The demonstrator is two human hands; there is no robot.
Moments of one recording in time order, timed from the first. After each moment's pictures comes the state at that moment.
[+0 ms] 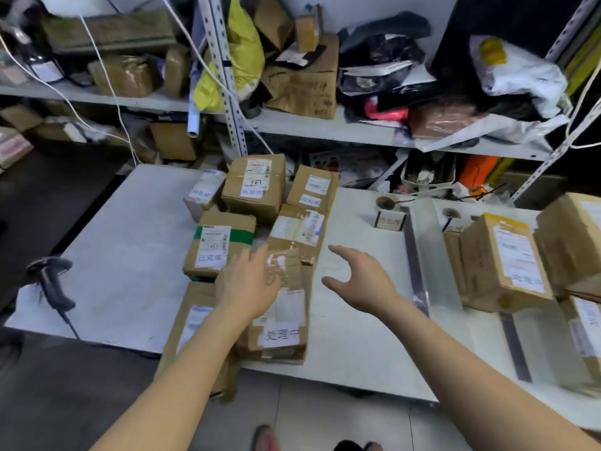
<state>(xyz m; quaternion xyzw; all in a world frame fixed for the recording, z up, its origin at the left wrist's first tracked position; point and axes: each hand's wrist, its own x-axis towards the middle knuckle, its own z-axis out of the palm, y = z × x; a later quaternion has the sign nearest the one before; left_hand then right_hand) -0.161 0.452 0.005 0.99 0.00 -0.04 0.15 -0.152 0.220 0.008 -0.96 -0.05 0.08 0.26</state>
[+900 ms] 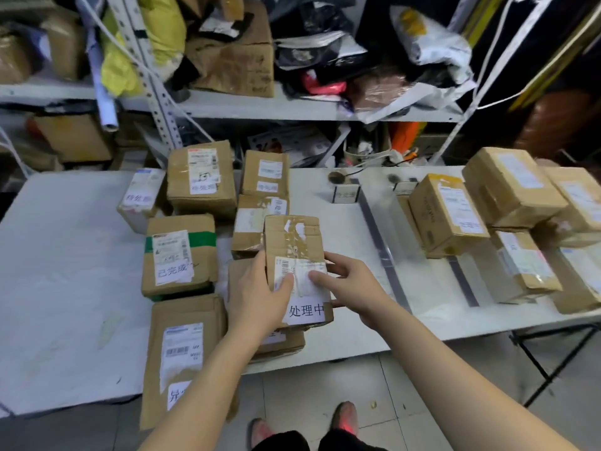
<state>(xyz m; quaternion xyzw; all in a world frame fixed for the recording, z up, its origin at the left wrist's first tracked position) -0.174 0.440 -0.012 0.89 -0.01 -0.12 0.44 -0.203 0.256 0.007 -0.75 0.20 0.12 0.62</state>
